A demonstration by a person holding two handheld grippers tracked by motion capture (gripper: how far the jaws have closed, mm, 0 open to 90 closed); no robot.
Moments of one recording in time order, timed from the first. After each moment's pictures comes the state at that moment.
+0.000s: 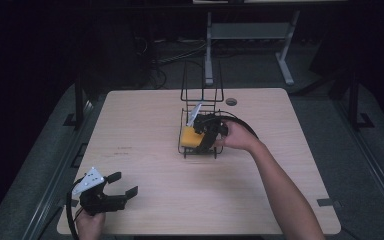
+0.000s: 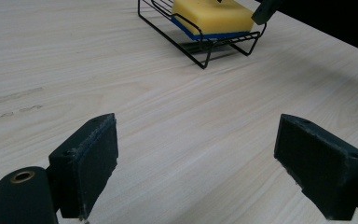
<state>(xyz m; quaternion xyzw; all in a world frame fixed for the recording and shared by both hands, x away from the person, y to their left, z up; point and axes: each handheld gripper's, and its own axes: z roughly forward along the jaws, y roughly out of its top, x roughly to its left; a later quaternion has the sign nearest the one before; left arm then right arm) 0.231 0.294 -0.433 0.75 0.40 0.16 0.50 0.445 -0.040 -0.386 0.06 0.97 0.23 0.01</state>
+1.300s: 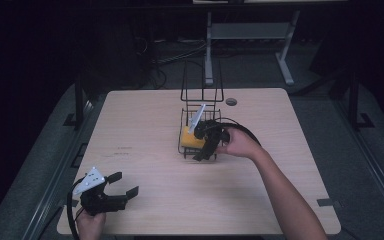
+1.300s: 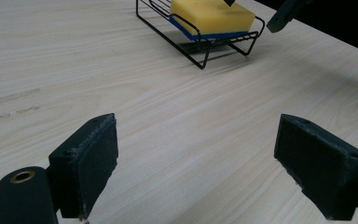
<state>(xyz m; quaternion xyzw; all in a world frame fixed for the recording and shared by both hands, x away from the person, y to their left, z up) 0.231 0.292 -0.433 0.75 0.40 0.16 0.50 0.419 -0.041 -0.384 0.05 0.97 0.24 0.02</state>
